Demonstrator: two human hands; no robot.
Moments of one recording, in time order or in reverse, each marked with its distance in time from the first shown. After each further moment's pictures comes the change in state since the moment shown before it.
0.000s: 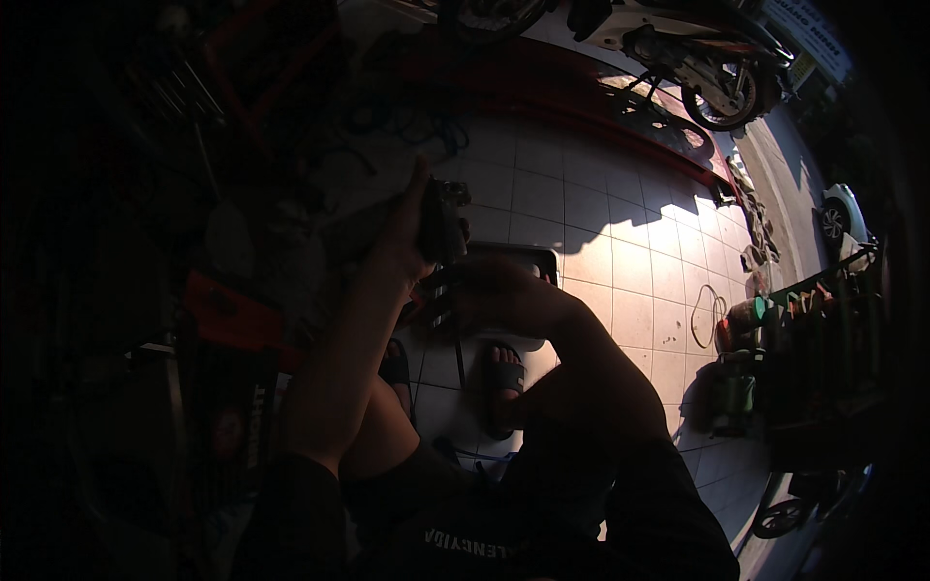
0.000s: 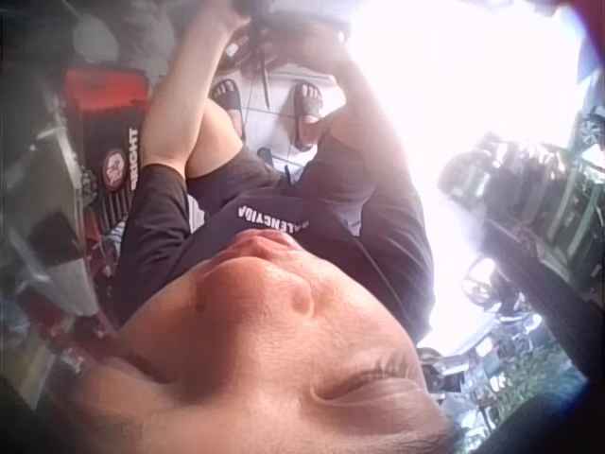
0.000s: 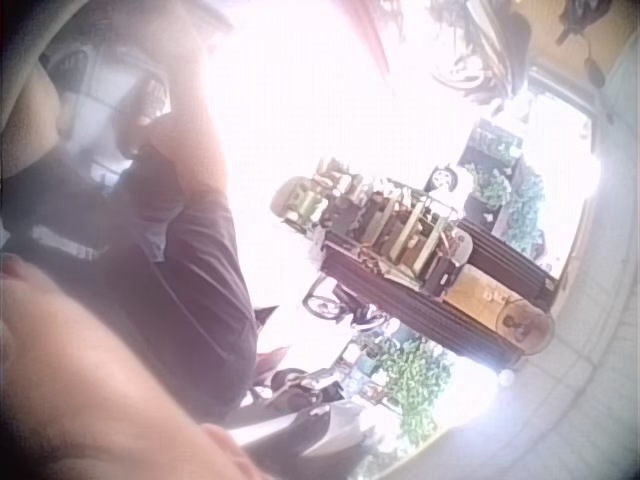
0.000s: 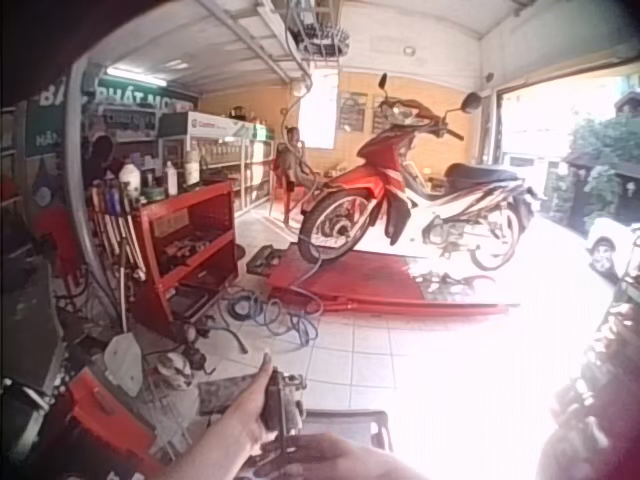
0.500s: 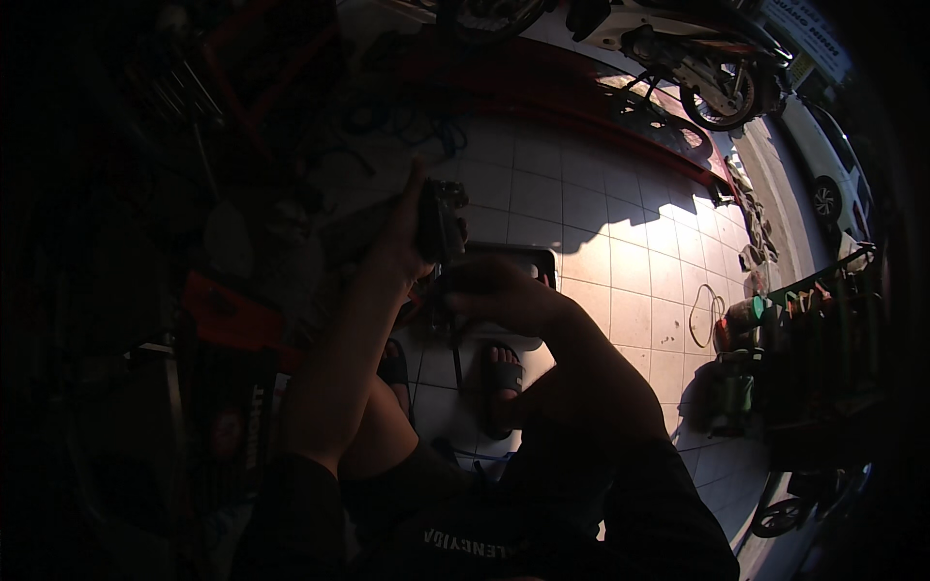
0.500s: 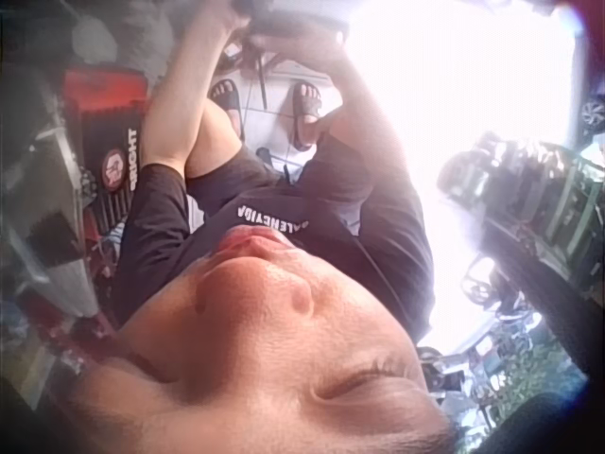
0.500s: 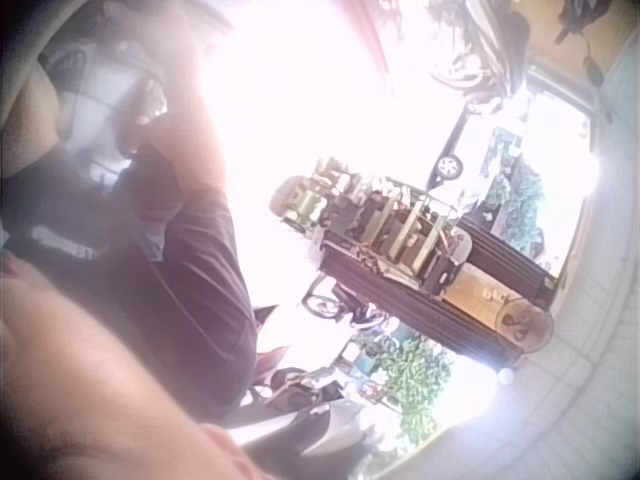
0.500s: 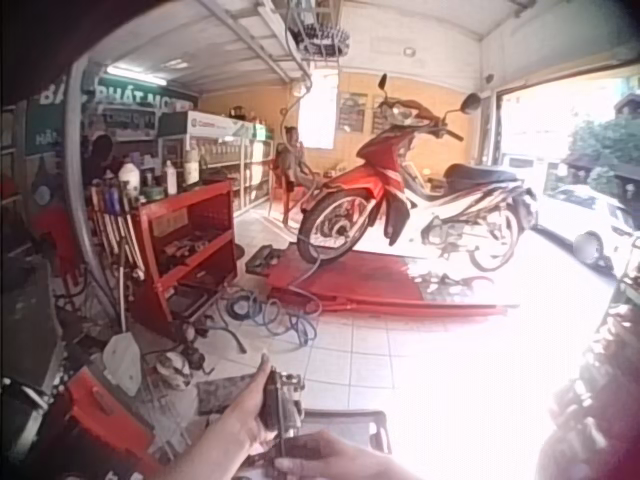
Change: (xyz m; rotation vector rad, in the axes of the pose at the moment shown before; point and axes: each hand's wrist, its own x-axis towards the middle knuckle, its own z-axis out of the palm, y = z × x) left_hand 0.005 -0.002 -0.005 -0.023 -0.024 -0.015; right_hand 0.009 0.012 -0.004 -0.057 -0.012 0.037
